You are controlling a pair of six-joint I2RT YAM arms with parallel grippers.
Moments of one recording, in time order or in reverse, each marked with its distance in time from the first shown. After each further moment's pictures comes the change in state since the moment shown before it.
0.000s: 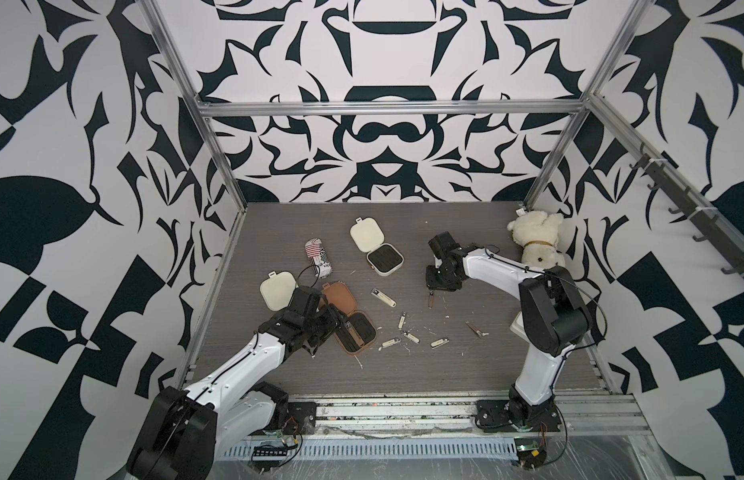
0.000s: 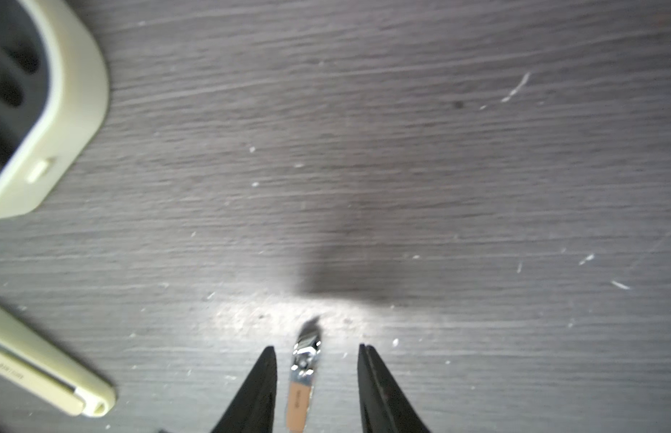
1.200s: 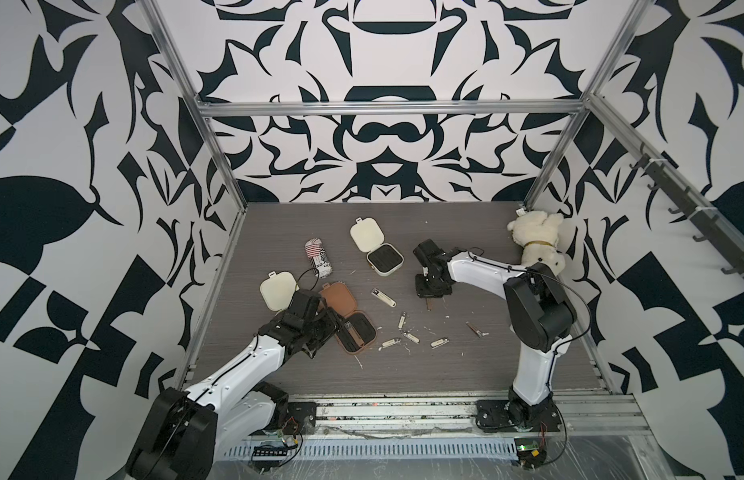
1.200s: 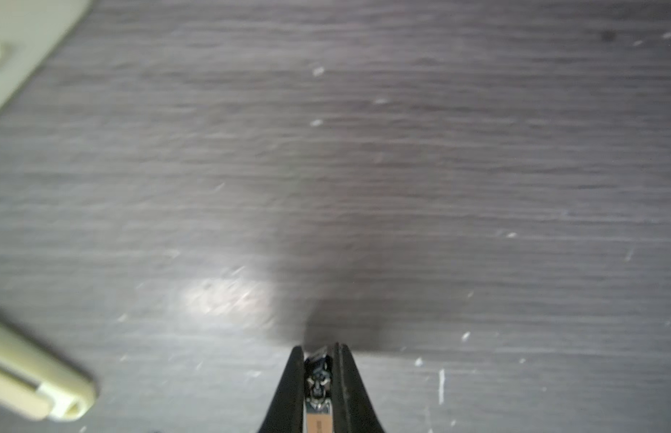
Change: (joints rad) left arm 0.000 0.006 -0.025 0.000 -0.015 -0.002; right arm 0.122 0.055 0.041 -0.050 0.050 0.000
